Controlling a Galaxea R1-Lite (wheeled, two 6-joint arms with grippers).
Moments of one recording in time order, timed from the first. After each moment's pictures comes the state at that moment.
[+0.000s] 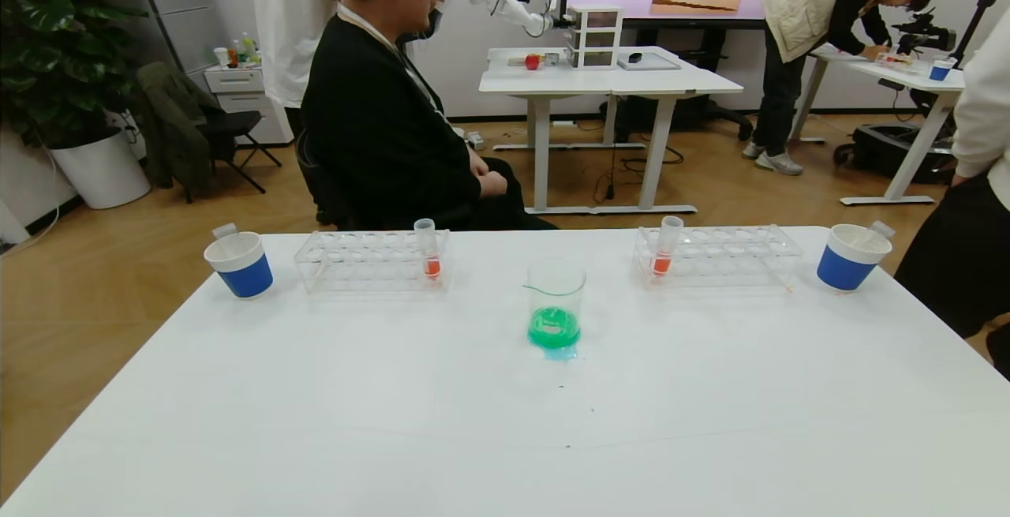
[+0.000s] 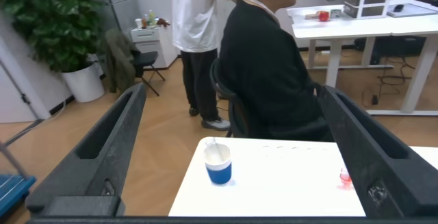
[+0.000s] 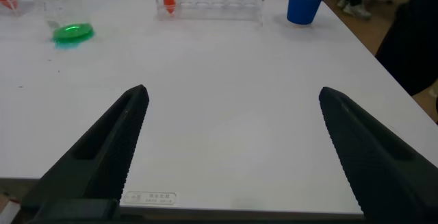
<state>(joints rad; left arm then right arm) -0.02 0.91 -0.87 -0.28 0.24 0.16 0.01 0.00 0.00 0.00 0.00 0.01</state>
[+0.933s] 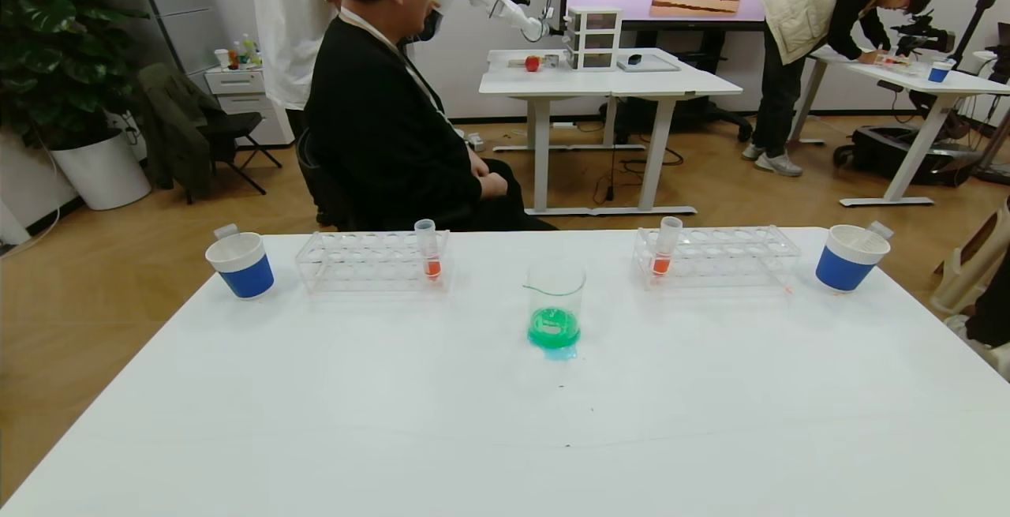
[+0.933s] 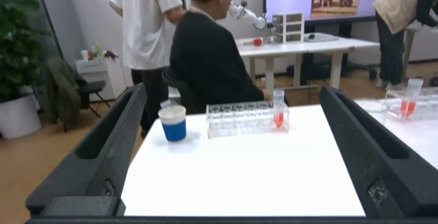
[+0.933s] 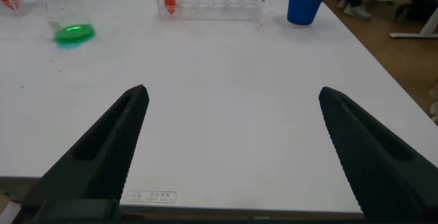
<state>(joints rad) -0.01 0.03 -0.29 -0.09 -0.02 0.07 0.01 0.00 0.00 0.00 0.00 0.01</state>
